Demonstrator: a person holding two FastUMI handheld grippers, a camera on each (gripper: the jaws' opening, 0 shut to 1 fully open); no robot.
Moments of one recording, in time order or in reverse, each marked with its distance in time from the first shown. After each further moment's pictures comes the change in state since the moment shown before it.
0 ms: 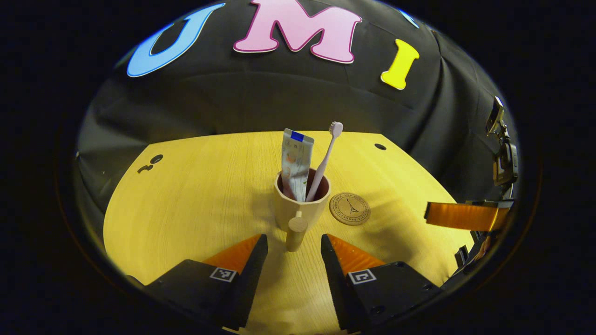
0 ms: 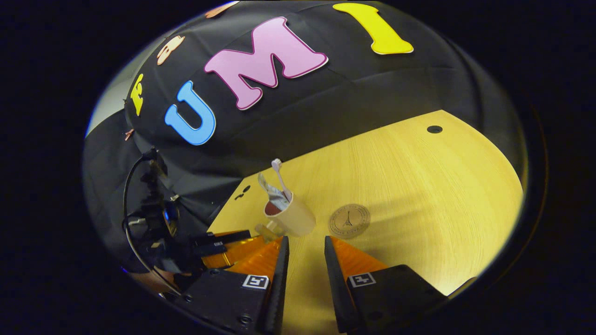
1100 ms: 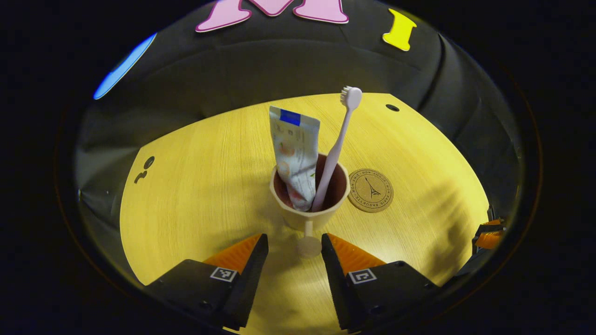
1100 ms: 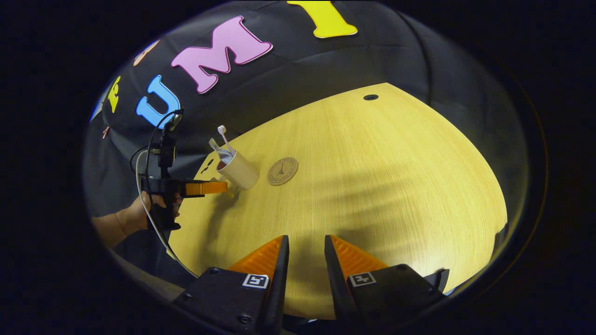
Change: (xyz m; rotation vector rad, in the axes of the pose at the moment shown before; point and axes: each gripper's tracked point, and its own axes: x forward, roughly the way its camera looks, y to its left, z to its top) left arm 0.047 0.010 -0.001 0.132 0.261 0.052; right arm -0.102 -0.096 -0.065 0.069 0.141 -0.211
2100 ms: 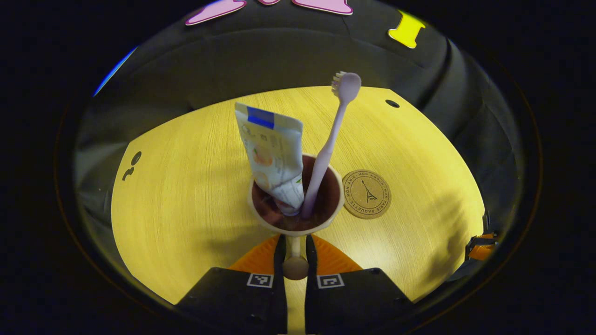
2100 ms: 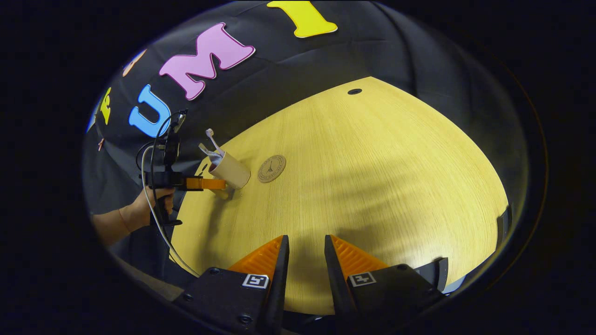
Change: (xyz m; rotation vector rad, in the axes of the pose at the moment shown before) left arm 0.018 -0.016 0.005 -0.049 0.040 -0.053; right arm -0.006 -0.016 -0.014 0.066 -0.004 -0.022
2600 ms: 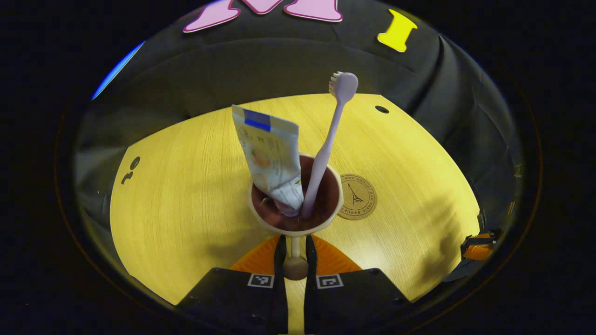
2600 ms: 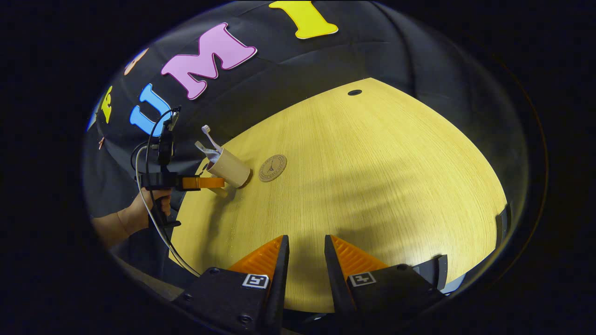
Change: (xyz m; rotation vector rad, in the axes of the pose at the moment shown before) left arm -0.017 -0.016 0.005 0.041 -0.040 -0.026; right arm -0.005 0.001 -0.003 -0.003 -0.013 -0.003
